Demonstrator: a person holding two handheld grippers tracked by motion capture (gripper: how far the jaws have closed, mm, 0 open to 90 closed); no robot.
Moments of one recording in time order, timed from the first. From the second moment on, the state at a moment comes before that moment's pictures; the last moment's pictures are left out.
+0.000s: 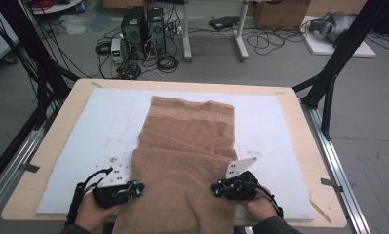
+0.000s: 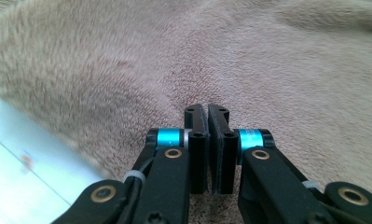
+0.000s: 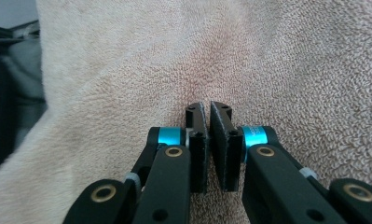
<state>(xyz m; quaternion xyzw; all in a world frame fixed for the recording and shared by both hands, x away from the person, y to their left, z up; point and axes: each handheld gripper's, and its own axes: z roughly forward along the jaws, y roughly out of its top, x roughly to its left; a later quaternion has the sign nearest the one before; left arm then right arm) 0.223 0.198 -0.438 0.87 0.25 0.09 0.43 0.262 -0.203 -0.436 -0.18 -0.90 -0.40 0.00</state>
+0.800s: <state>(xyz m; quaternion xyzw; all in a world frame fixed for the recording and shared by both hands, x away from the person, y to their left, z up) 0.241 0.198 -0.448 0.86 0.24 0.06 0.44 0.264 -0.187 -0.437 -0.15 -0.92 -0.37 -0.02</state>
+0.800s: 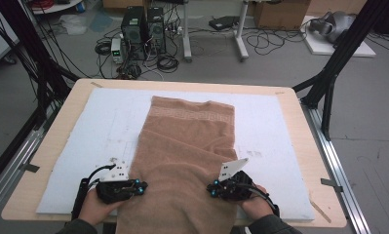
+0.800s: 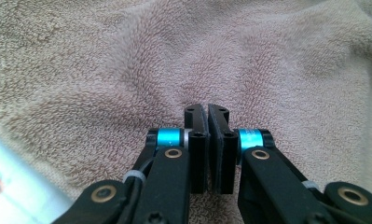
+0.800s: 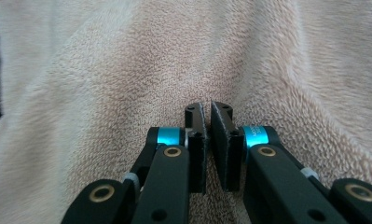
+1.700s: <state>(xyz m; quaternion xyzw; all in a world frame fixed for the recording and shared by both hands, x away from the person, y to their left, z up) 0.237 0.199 -0.450 0.86 0.23 0.10 0.43 0.276 -0.185 -0.441 -0.17 -0.91 -0.38 -0.01</state>
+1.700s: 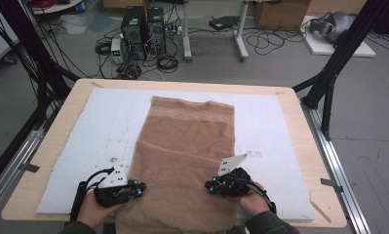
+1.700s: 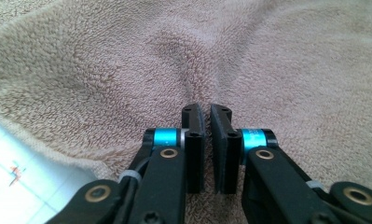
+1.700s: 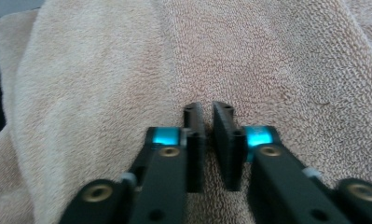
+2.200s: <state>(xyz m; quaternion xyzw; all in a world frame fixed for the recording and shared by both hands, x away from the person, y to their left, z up) 0.197 0.207 -0.447 0.87 0.23 0.09 0.43 0.250 -0.197 -0.429 -0.15 -0.90 -0.41 0.02</state>
